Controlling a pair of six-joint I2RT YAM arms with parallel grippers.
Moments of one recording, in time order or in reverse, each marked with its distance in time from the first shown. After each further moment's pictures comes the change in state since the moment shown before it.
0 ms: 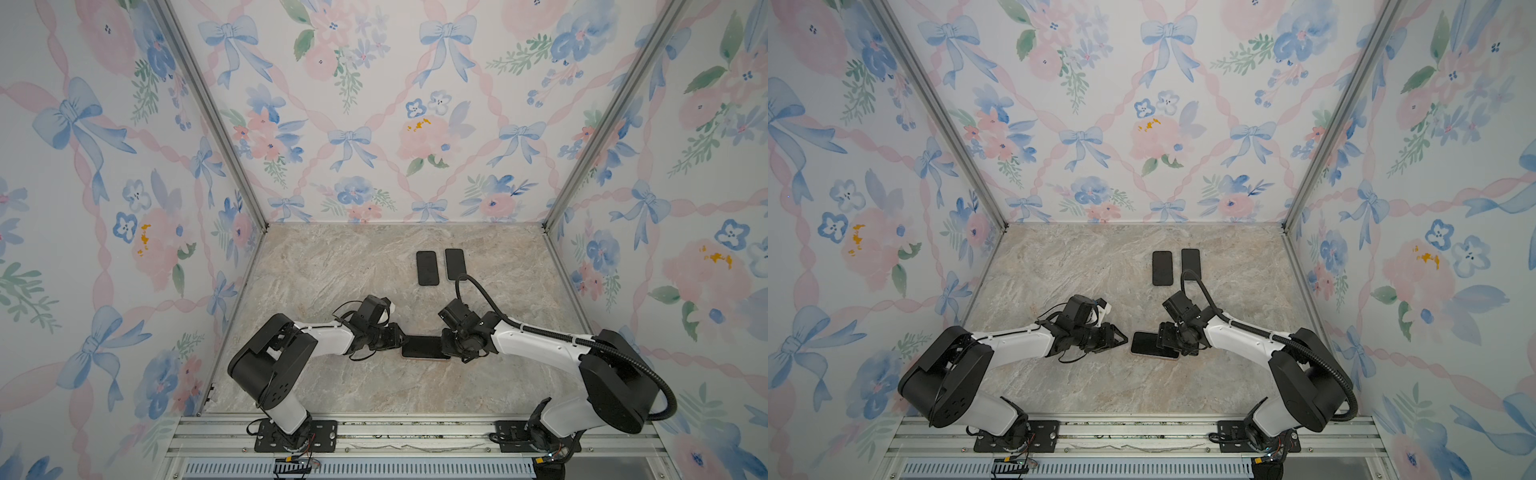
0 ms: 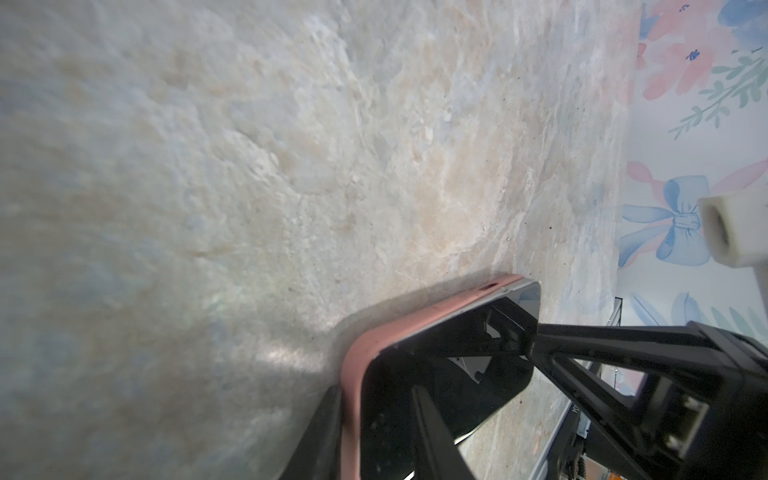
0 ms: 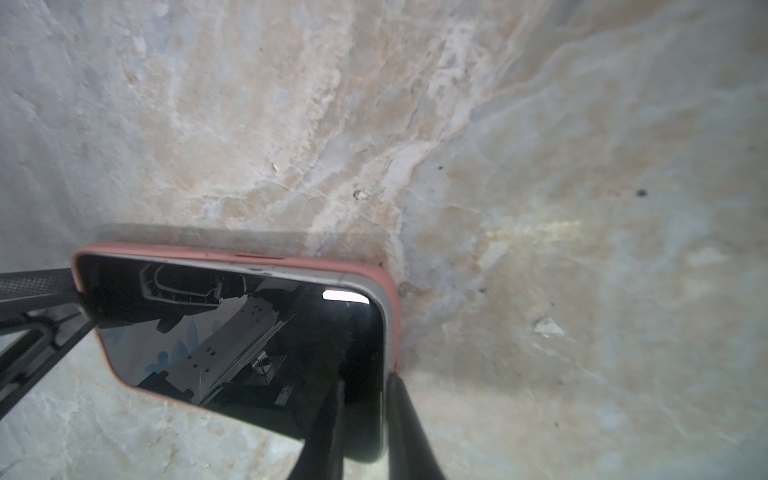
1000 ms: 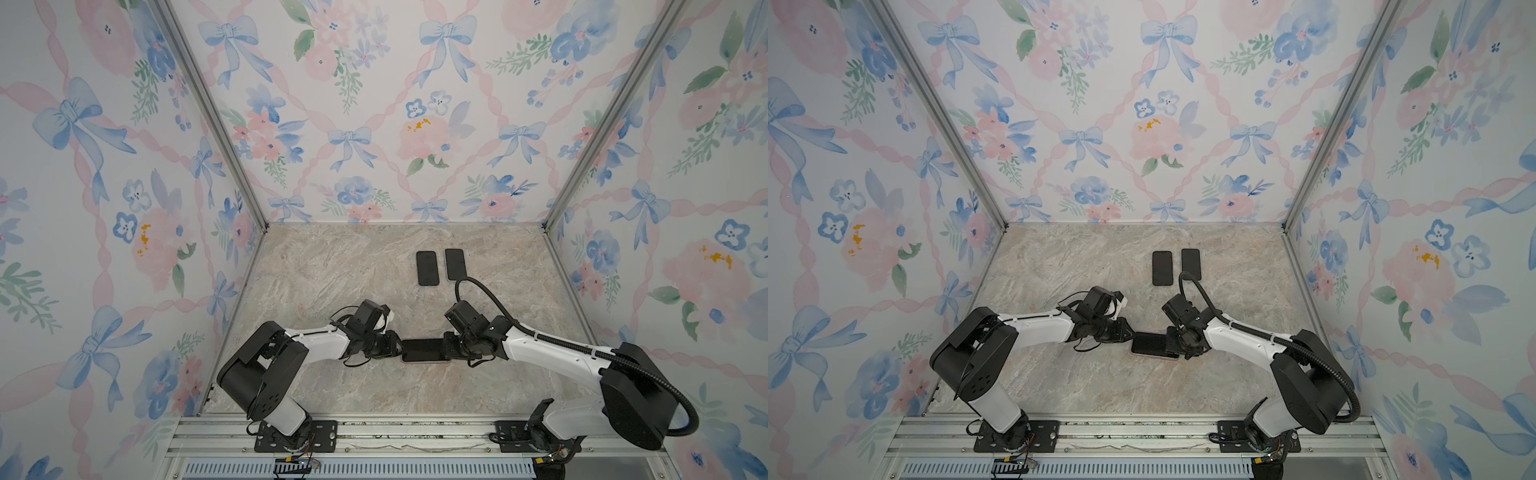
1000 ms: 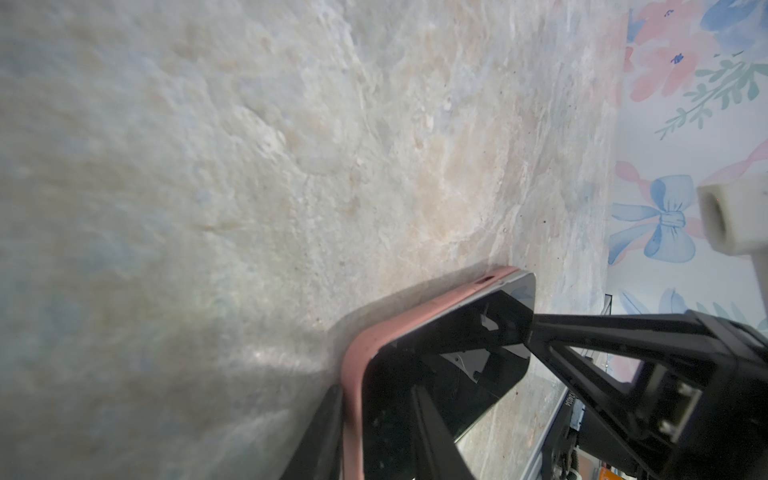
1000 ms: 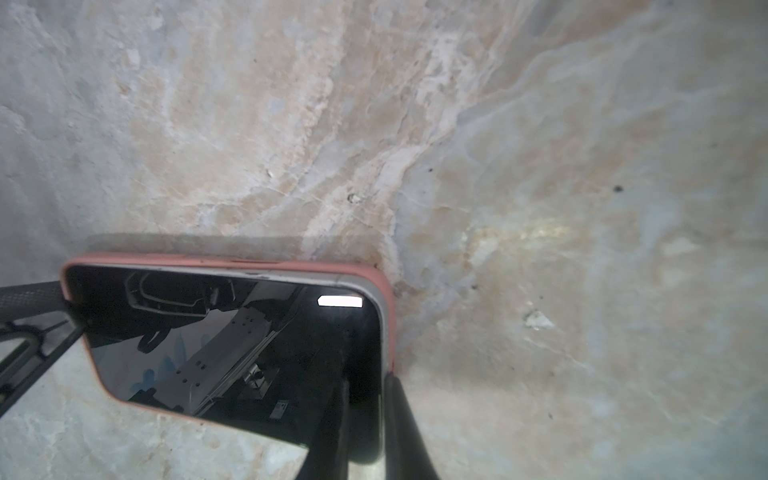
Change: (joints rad) left arm -0.078 0.166 0.192 -0.103 -0.130 0.135; right arm 0.012 -0.011 -0.014 -0.050 0.067 -0.056
